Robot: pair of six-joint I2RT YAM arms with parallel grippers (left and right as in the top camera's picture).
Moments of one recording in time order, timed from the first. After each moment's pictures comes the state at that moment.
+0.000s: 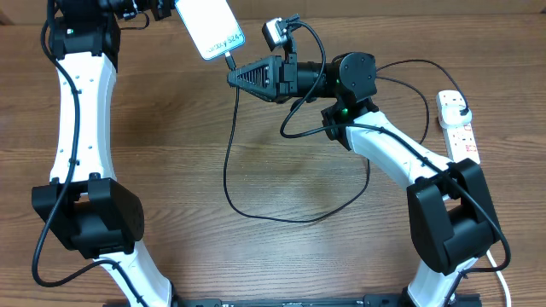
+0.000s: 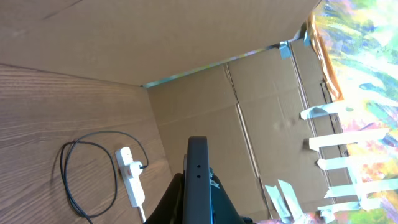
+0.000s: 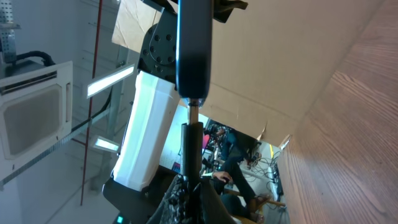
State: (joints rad) left arm 0.10 2.00 2.03 -0.13 1.24 -1.12; right arm 0.45 1.92 1.33 1.08 -1.13 1.64
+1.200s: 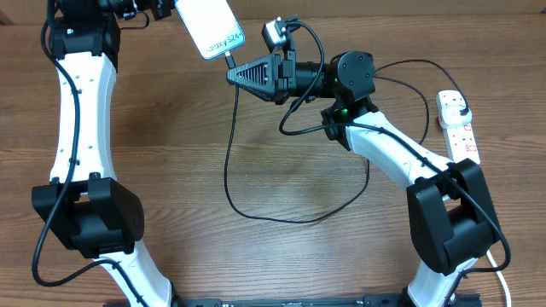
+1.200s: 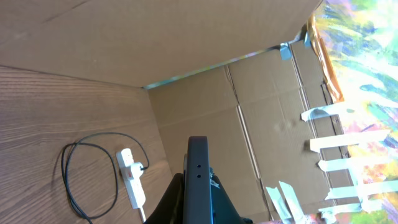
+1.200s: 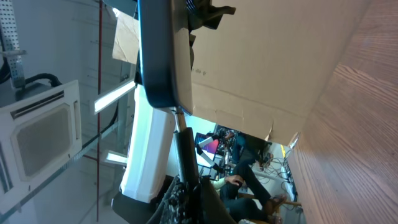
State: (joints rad) left arm 0.10 2.00 2.03 -0.13 1.24 -1.13; right arm 0.45 1.92 1.33 1.05 -1.10 1.71
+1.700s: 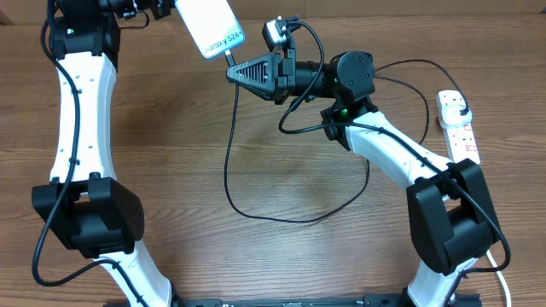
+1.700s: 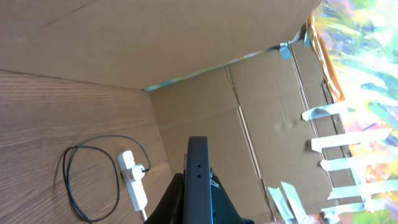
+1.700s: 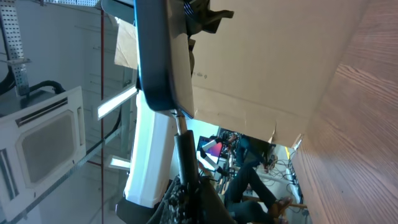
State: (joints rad) left arm 0.10 2.00 2.03 -0.12 1.24 -1.12; right arm 0.45 1.92 1.33 1.05 -1.08 1.74
